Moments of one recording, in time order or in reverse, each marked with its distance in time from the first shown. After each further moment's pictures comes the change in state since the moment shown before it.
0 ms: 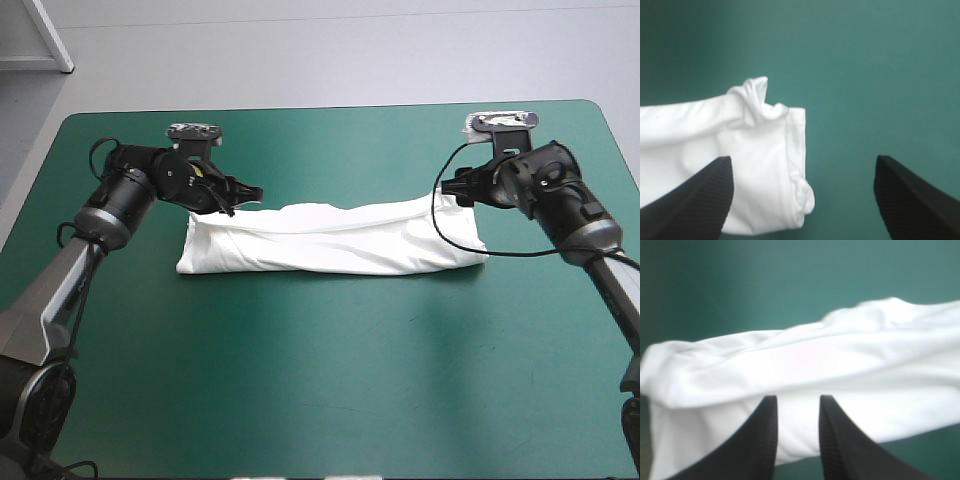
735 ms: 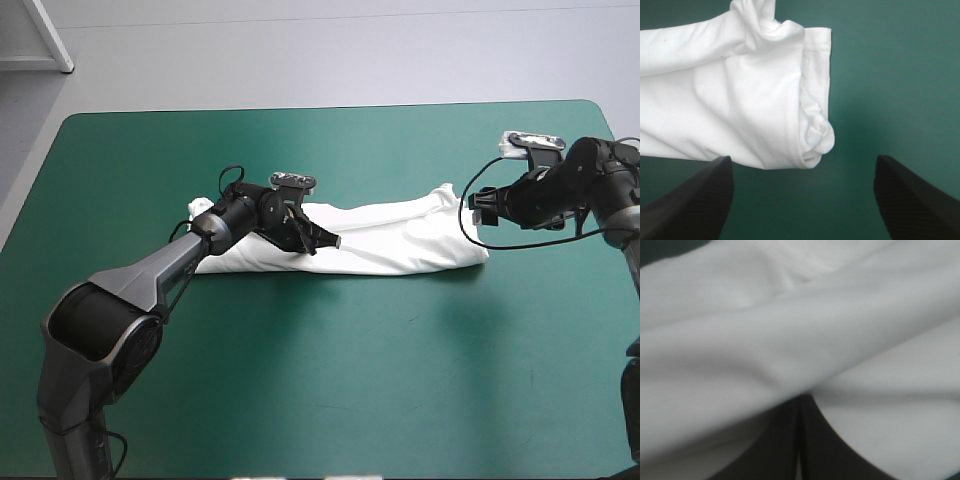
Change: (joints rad) left arm -0.213 0.327 -0.005 -0.073 -0.181 0.004; right arm -0.264 0.075 0.000 0.513 0.180 -0.436
